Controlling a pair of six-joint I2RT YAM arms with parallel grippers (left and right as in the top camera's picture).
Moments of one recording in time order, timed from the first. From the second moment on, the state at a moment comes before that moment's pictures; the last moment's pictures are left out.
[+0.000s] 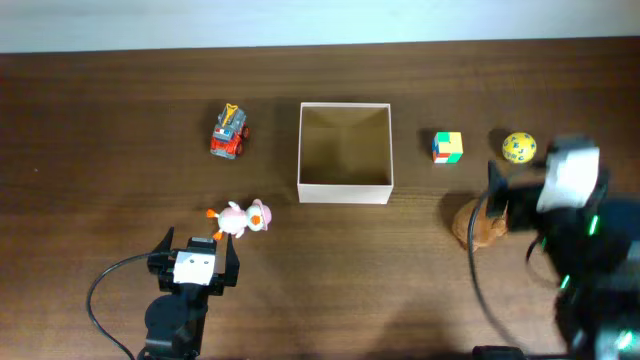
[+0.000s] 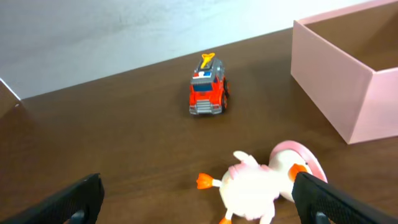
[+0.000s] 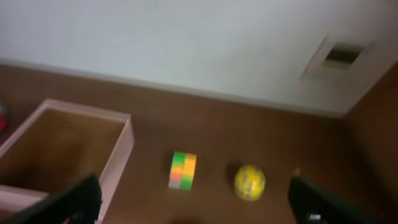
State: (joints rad) left arm -0.15 0.14 0.04 -0.12 -0.13 0.20; right arm -0.07 0.84 1.15 -0.71 -0.08 -0.18
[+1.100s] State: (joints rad) left arm -0.15 0.14 0.04 -0.12 -0.13 0.20; right arm -0.07 1.61 1.62 -1.36 0.01 0.21
